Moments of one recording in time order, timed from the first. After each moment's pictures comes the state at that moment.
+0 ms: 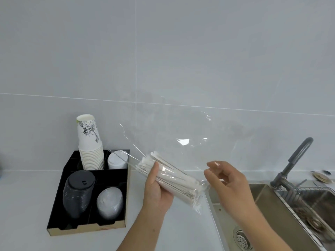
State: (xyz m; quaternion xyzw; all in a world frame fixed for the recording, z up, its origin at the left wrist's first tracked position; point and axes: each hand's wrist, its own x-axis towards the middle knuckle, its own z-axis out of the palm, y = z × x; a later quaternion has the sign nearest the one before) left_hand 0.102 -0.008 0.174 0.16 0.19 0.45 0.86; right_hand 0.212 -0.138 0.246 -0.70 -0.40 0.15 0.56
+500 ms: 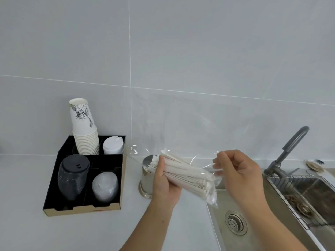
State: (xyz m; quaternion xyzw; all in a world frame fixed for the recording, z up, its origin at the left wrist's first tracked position) left_hand 0.140 -0.037 0.149 0.11 0.22 0.43 0.87; right_hand 0.229 -0.163 0.249 -0.71 -0.36 0.08 0.60
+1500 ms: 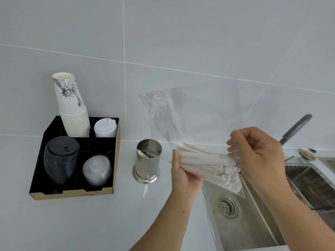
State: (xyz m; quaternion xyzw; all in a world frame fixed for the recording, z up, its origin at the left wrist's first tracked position) left_hand 0.193 -0.068 0.117 0.03 0.15 0.35 0.92; right_hand 0.248 -0.164 0.264 -0.73 -0.39 0.03 0.56
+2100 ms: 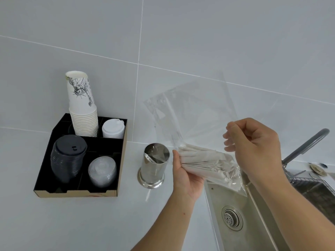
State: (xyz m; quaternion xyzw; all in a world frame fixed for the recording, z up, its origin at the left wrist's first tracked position) left_hand 0.186 -0.039 0.122 -0.01 0.14 0.38 0.91; right_hand 0.235 -0.114 0.281 -0.72 -0.41 0.05 0.56
